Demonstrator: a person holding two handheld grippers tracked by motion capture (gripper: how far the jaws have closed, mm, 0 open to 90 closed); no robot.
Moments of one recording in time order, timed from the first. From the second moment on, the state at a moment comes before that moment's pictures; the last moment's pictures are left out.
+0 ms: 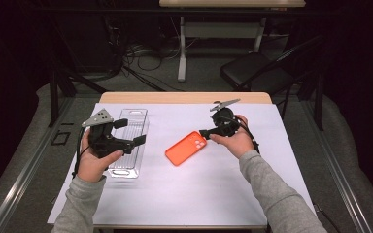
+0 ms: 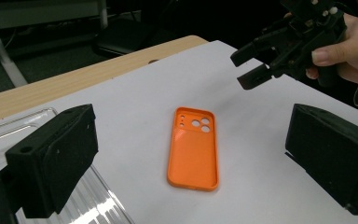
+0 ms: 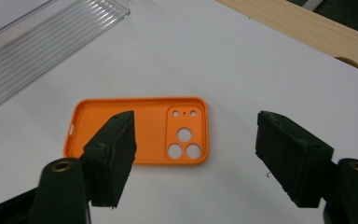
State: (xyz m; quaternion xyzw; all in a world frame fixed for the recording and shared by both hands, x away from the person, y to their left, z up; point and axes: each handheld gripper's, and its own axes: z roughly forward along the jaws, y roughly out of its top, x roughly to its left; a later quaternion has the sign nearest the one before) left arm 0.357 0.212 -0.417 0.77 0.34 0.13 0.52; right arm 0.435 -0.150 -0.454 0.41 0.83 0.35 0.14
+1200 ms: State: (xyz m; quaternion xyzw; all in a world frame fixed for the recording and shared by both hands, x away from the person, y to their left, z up) left arm 0.358 0.220 -0.418 0.77 0.35 0.13 0.52; right arm 0.495 -0.137 -0.464 0.42 0.85 0.27 0.15
